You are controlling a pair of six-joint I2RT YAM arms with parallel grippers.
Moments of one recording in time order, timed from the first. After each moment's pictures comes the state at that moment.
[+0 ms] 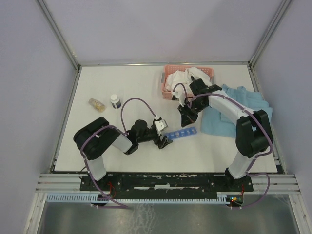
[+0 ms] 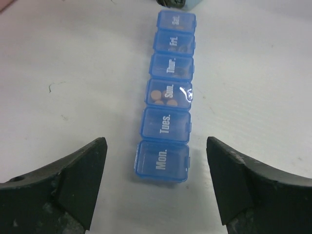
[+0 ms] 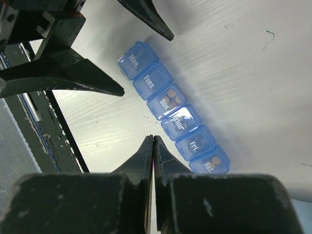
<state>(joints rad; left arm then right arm) -0.76 1.83 0.47 1.03 0.44 0.15 0.41 1.76 1.33 -0.90 -0.65 -0.53</state>
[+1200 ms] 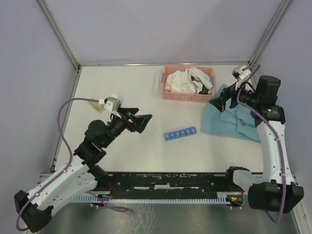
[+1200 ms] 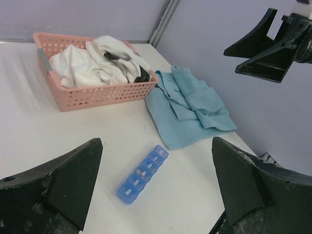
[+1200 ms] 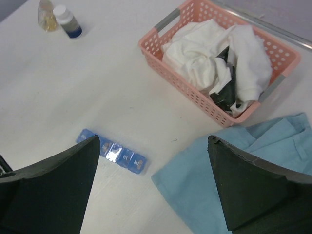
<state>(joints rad) -0.70 0.67 0.54 0.21 0.02 -0.46 -0.13 1.08 1.14 -0.58 -0.85 -0.31</state>
